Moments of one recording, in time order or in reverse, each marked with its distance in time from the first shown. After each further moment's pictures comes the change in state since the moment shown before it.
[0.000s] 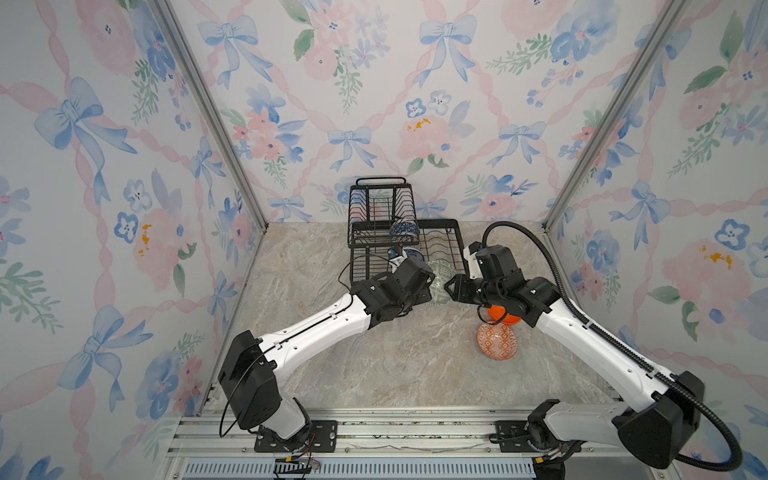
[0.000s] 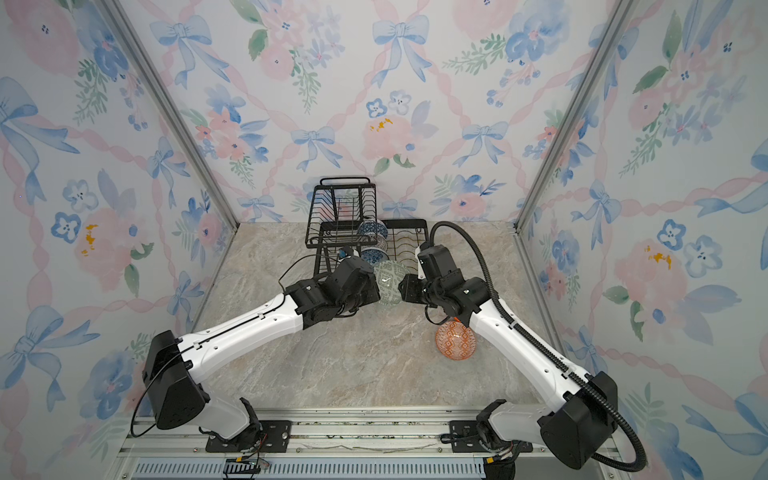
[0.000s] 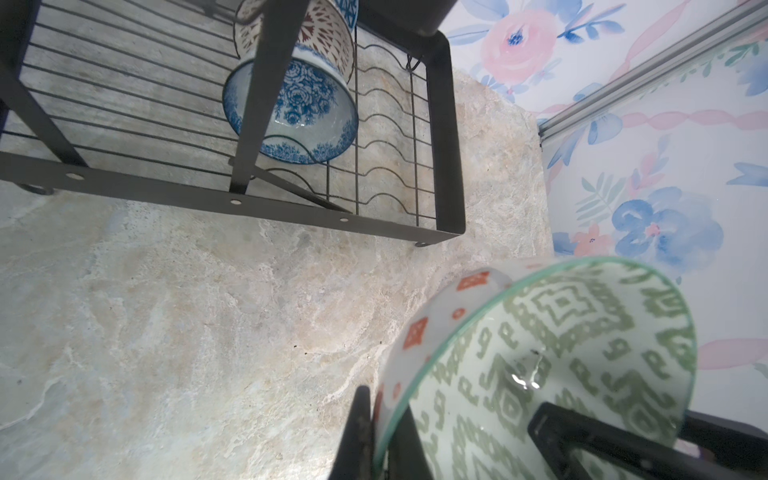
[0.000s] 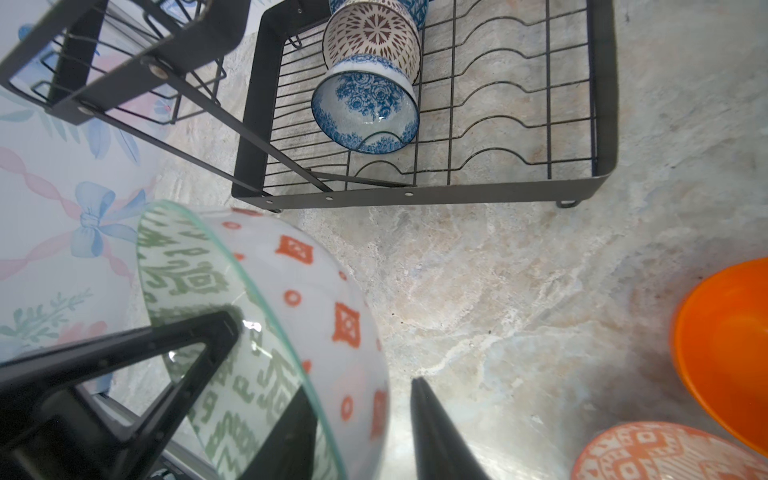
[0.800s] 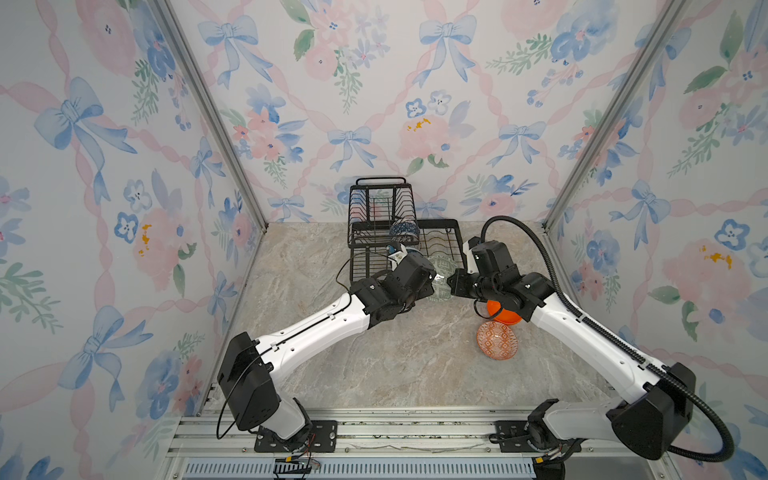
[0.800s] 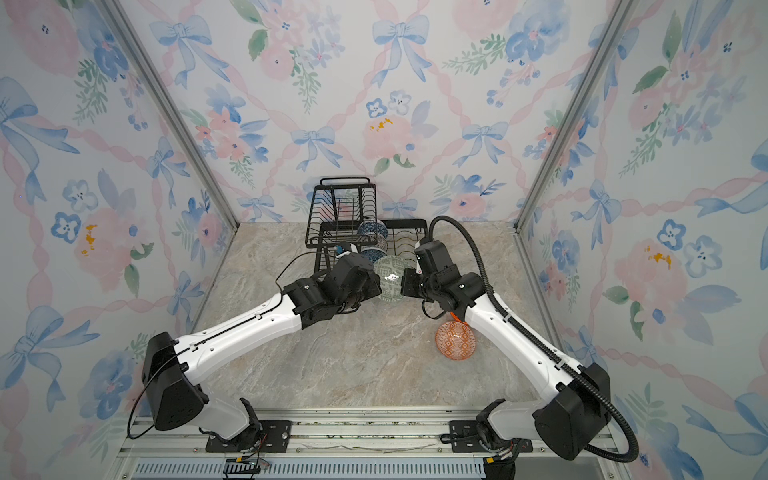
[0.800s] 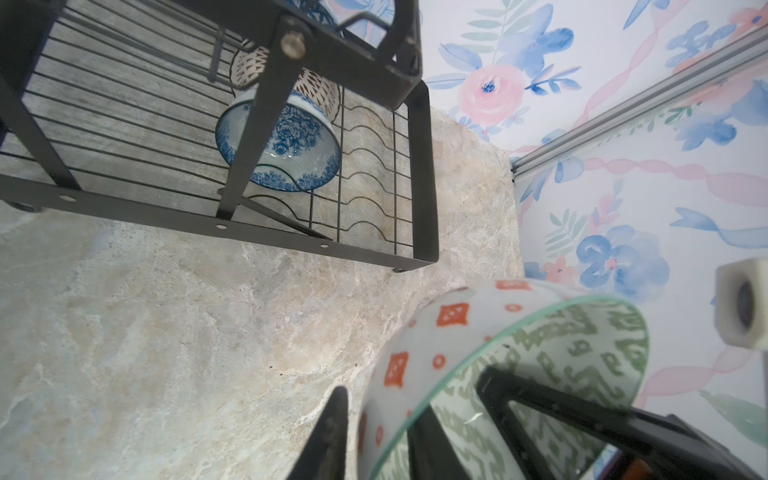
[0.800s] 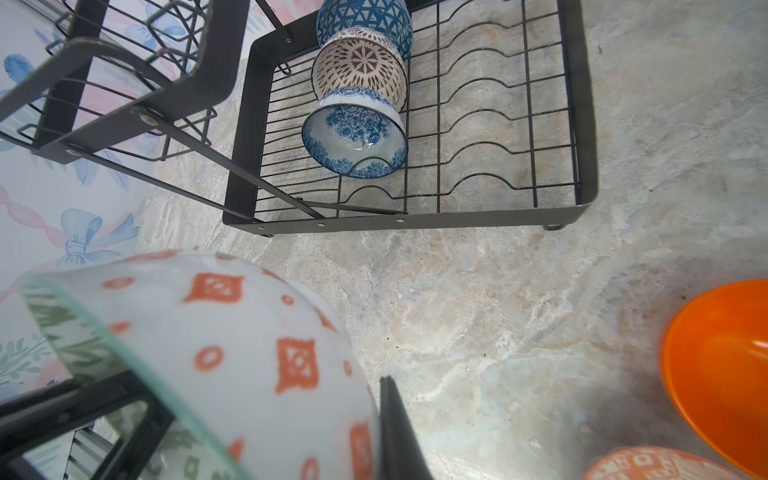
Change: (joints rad) left arm -0.008 -0.010 0.019 0.032 -0.041 -0.037; right arm -0.001 0.036 0.027 0.023 0.050 0.011
